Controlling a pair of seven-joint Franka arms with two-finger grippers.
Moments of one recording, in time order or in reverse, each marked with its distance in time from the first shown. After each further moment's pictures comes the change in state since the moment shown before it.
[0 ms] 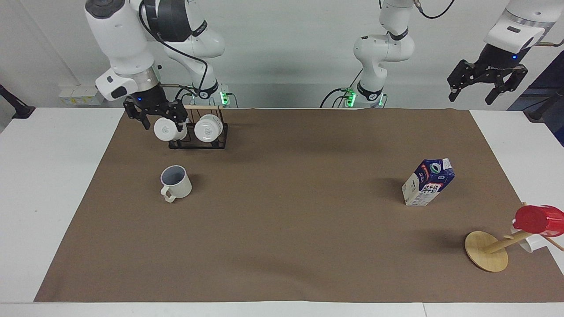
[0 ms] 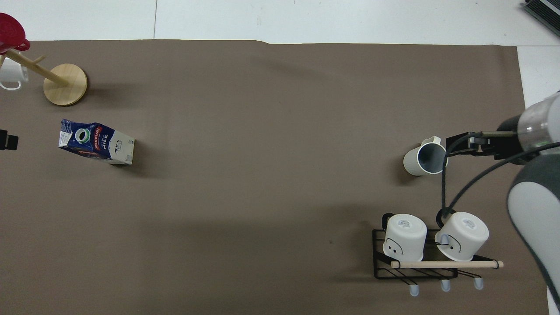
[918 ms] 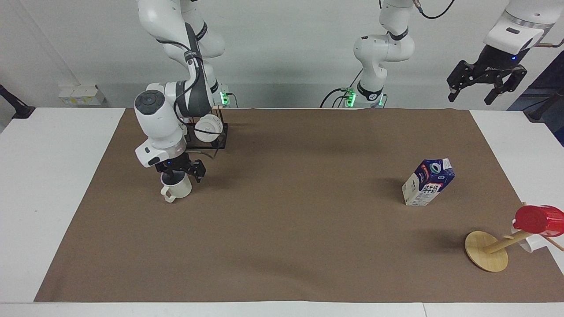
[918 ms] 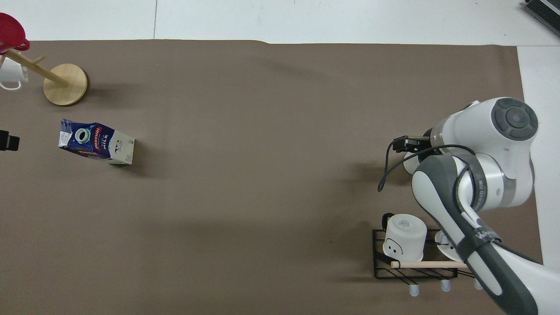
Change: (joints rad) left arm 0.000 0.000 0.000 -0.005 0.000 -0.001 0.000; right arm -0.007 0.222 -0.006 -0.226 0.000 0.468 0.034
